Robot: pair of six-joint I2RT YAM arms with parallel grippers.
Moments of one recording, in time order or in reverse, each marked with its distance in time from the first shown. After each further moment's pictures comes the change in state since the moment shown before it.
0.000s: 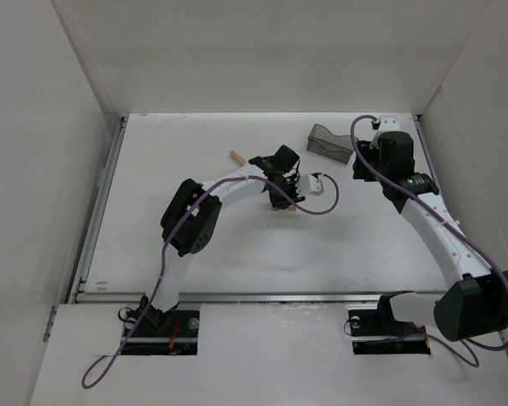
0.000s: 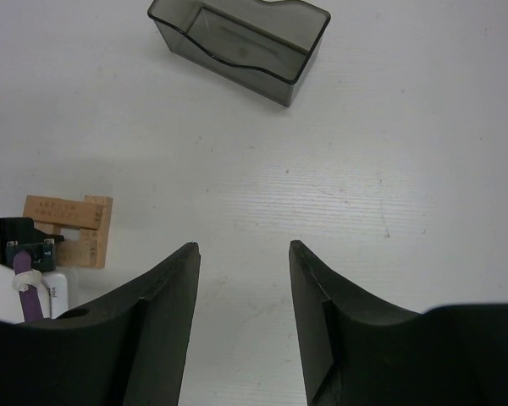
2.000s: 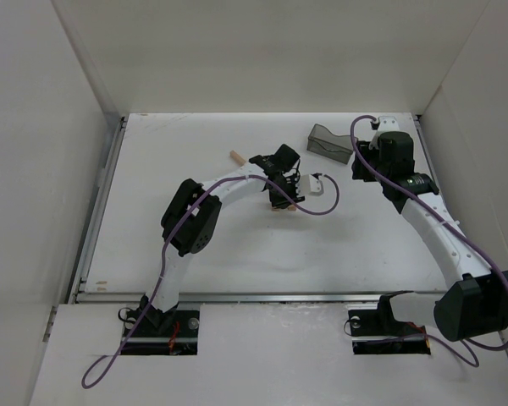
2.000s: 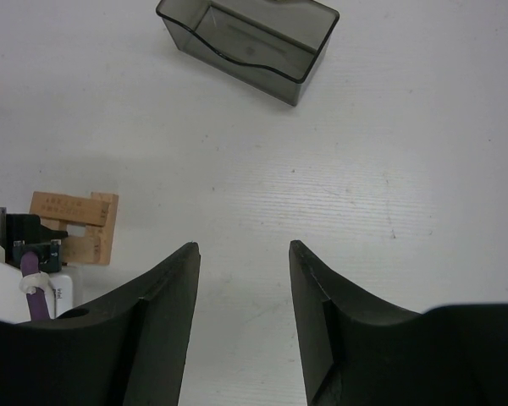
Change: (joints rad) left arm 0.000 0.004 0.020 -0.030 0.000 0.034; right arm 0.000 0.000 -0.001 0.001 -0.018 0.000
